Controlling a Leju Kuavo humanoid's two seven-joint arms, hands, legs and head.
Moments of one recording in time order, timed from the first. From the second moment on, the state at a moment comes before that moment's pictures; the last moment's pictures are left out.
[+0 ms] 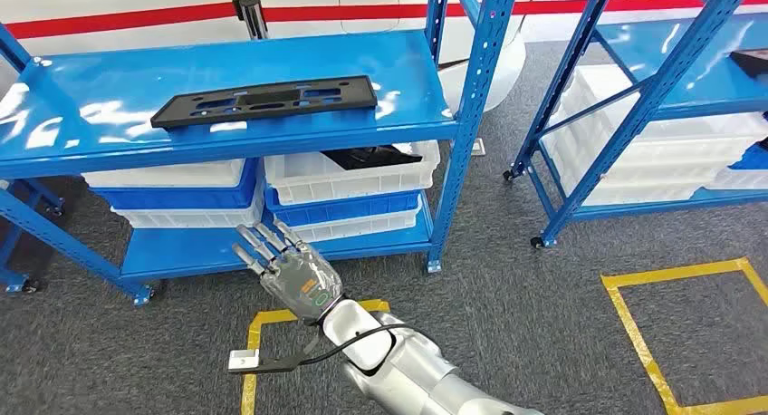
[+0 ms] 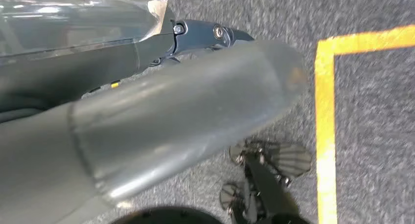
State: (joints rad) left arm -0.09 -0.16 1.21 -0.20 -1.06 0.15 -0.30; right arm -0.58 0.31 0.90 -0.72 1.51 -0.60 0.07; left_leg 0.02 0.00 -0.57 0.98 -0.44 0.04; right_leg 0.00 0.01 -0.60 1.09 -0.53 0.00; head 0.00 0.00
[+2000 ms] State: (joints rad) left arm -0.09 -0.17 1.23 -0.20 -1.05 0.21 -0.32; right arm -0.53 0.34 0.85 -0.68 1.45 -0.69 -0.07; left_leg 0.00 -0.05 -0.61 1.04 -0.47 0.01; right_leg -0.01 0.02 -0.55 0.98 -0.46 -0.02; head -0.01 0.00
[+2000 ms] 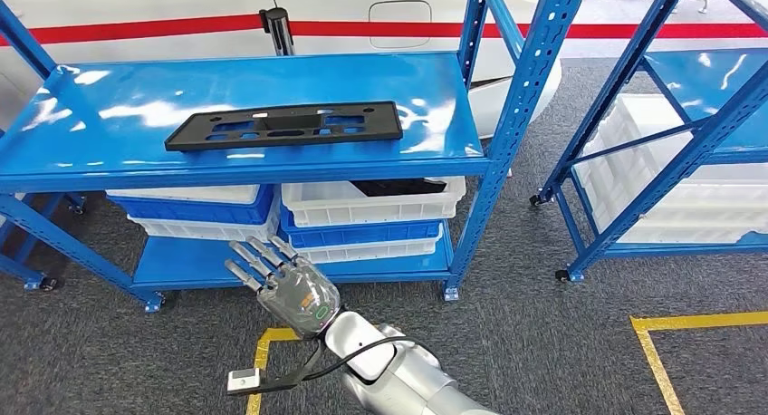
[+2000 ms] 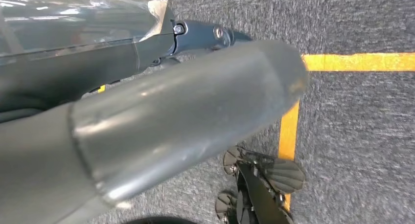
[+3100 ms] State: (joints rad) left arm -0.09 -0.16 1.24 -0.20 -1.05 0.23 -0.34; right arm -0.54 0.34 0.75 -0.67 1.45 -0.70 0.04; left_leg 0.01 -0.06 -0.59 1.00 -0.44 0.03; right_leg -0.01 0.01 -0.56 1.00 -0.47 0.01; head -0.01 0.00
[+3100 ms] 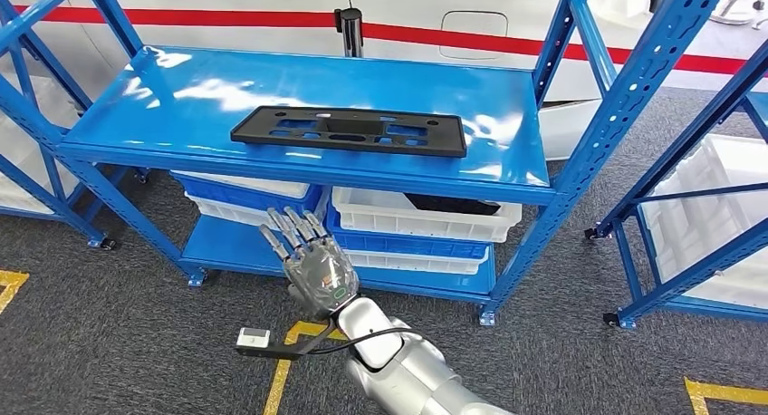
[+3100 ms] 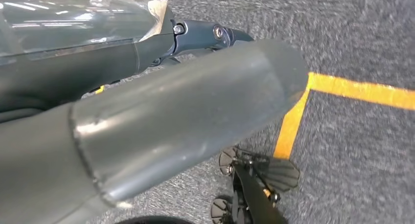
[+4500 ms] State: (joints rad) left arm -0.09 -0.16 1.25 -0.20 -1.07 0.20 -0.33; right arm -0.55 0.25 0.69 -0.70 1.57 -0.66 0.33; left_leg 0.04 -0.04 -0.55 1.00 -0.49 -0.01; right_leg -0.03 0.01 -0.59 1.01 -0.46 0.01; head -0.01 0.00
